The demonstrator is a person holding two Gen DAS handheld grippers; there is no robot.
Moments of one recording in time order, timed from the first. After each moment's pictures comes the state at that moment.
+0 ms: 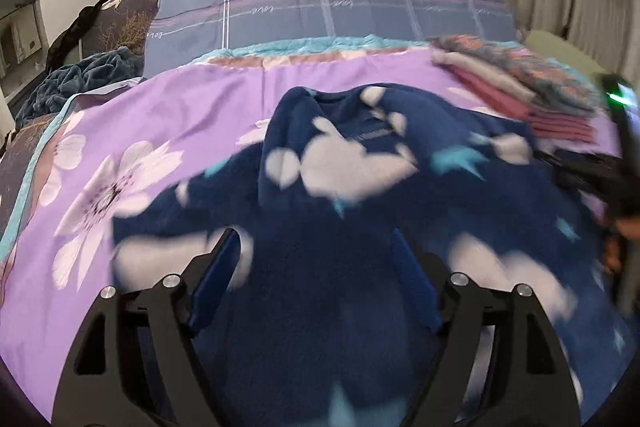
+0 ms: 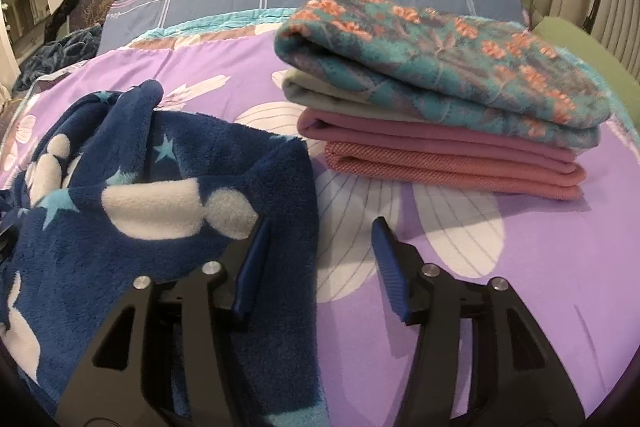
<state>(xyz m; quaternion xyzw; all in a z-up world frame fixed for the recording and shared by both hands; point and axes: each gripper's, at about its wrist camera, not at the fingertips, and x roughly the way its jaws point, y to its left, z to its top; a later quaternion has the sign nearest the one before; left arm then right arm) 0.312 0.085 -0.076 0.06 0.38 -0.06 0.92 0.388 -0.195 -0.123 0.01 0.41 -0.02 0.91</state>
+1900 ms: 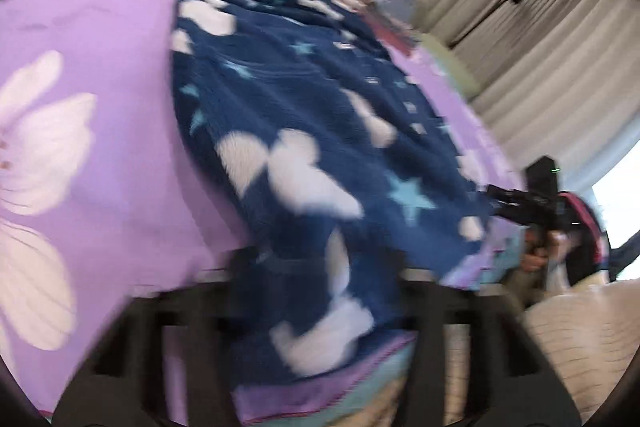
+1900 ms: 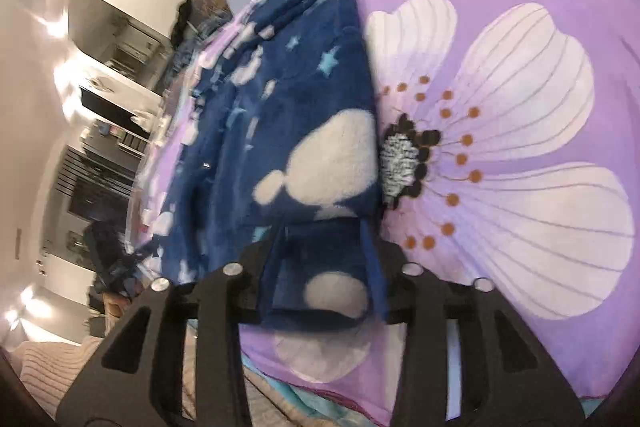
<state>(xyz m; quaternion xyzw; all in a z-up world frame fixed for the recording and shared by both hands) -0.056 0.162 -0.106 -0.18 0.45 -0.25 0.83 0.010 -0.282 -0.114 0.30 0.48 0.25 0.78</state>
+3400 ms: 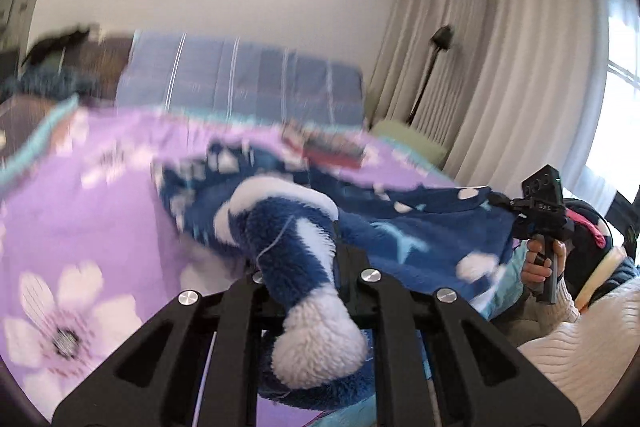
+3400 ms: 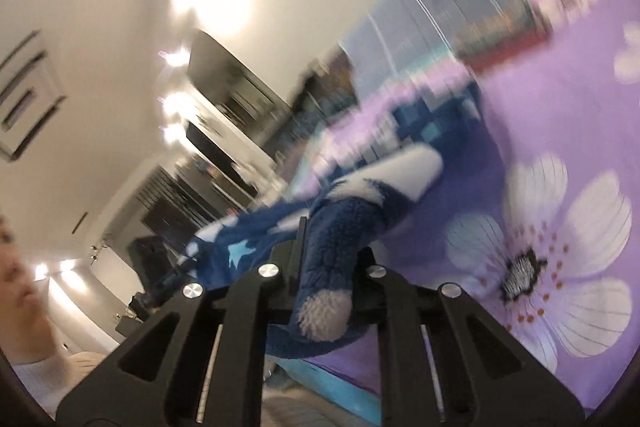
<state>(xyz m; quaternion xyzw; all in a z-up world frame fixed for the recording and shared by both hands) -0.125 0.142 0.062 -0.08 0.21 -0.26 0.94 -0.060 -0.310 0.010 0.32 0.25 0.38 0.83</state>
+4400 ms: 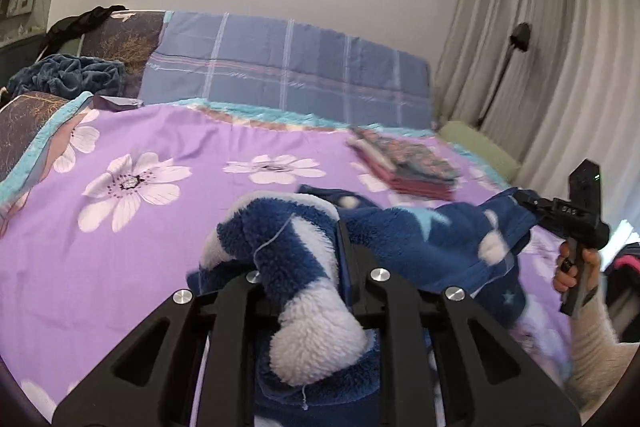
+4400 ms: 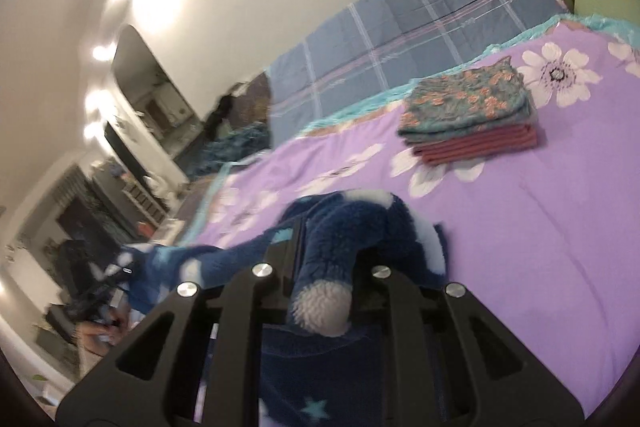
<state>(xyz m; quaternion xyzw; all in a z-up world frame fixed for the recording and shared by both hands) 0.138 0.155 0.023 -0.08 0.28 -0.16 0.94 0.186 -0.277 0.004 0.23 0.29 0.22 0.90</state>
